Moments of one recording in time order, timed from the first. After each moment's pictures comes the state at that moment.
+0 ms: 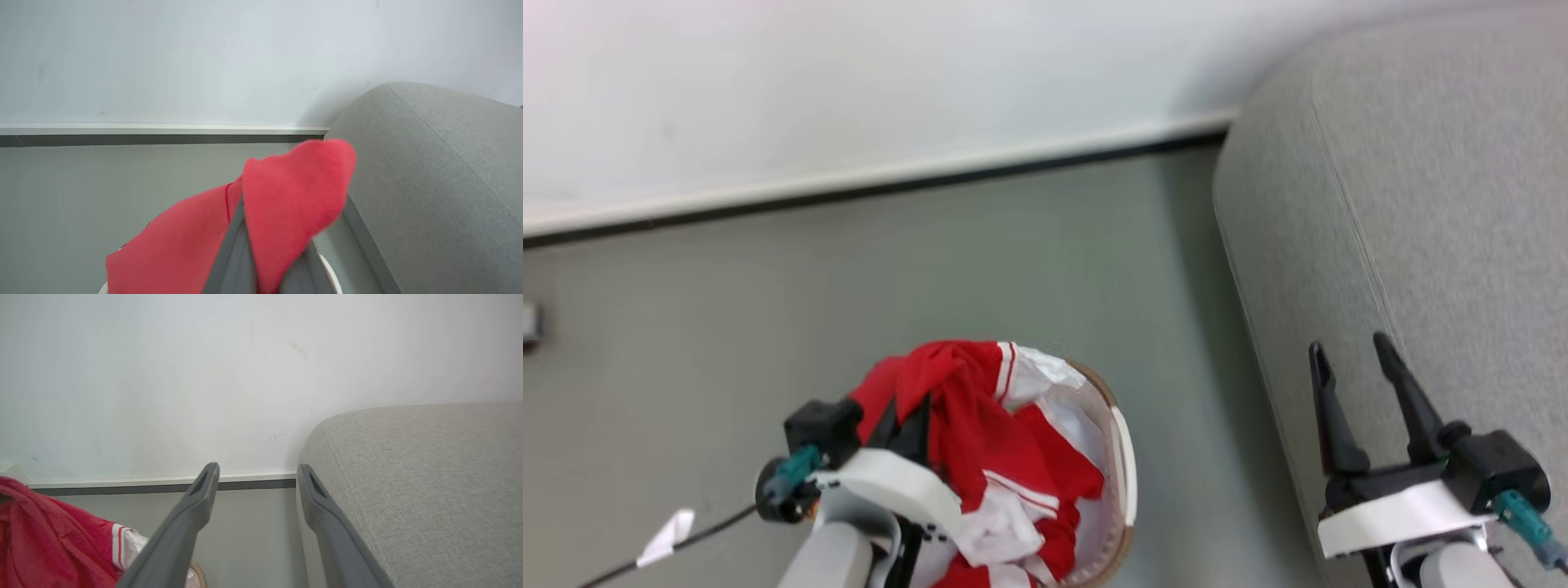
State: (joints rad) left arm -0.40 0.05 -0.25 0.53 -0.31 -0.05 -0.26; right arm -0.25 -0.05 0.11 0.24 0.24 0.13 -0.26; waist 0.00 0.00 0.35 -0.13
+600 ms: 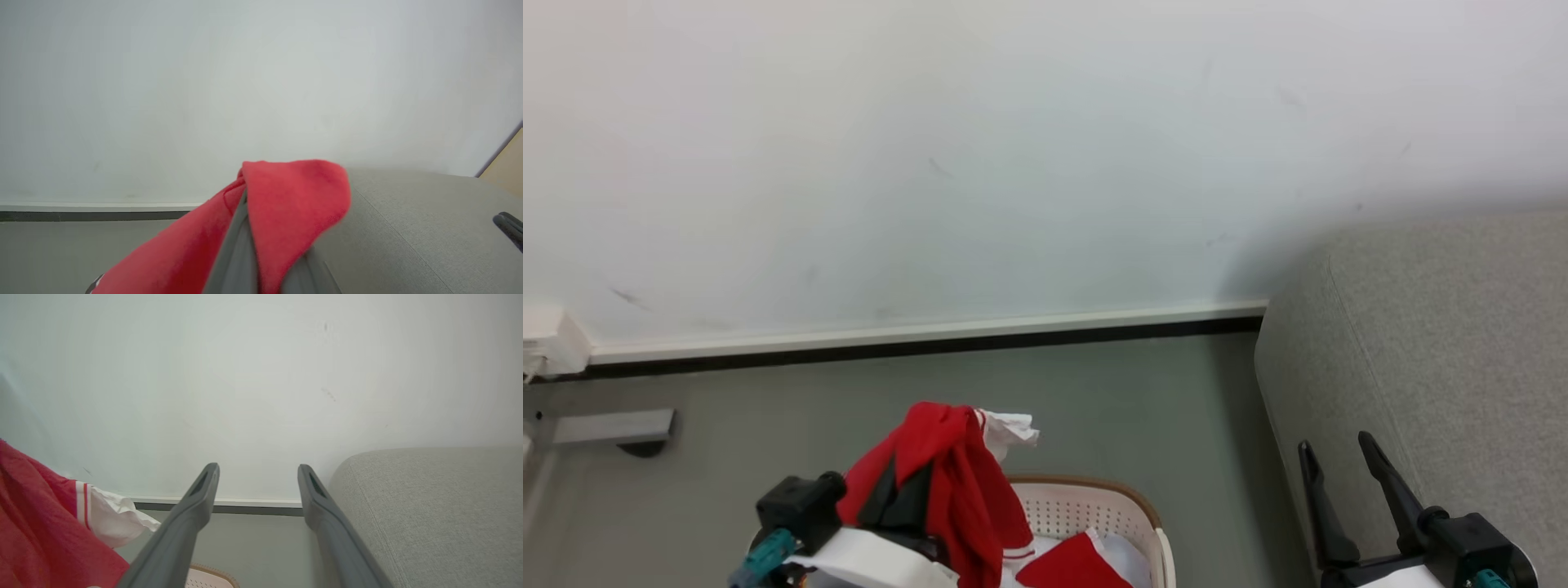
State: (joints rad) left arm -0.15 0.08 -0.26 0.21 -0.38 -0.06 -0.22; right arm -0.09 -0.05 0.12 0.28 0.23 0.13 -0.26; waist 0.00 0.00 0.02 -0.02
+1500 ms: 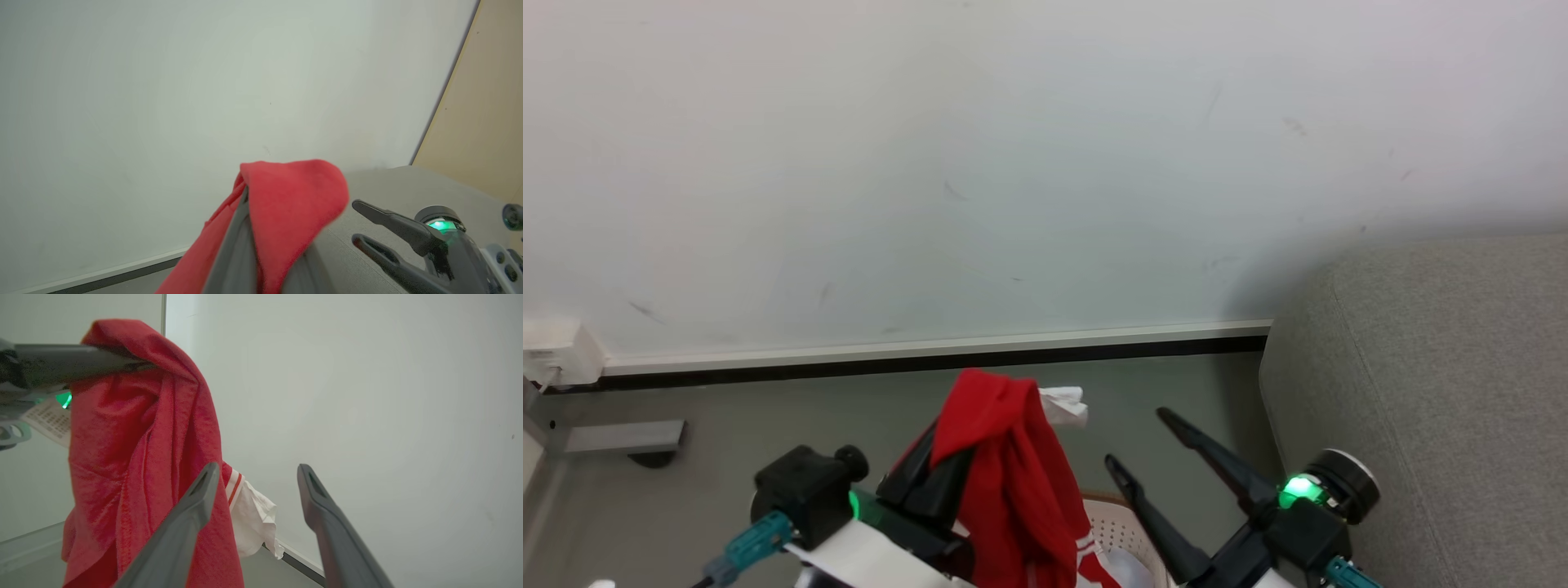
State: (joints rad) left arm -0.08 0.18 -0.33 -0.26 -0.40 -0.06 0.01; right arm -0.26 -0.17 0.60 0.16 0.26 0.13 -0.26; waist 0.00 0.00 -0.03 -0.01
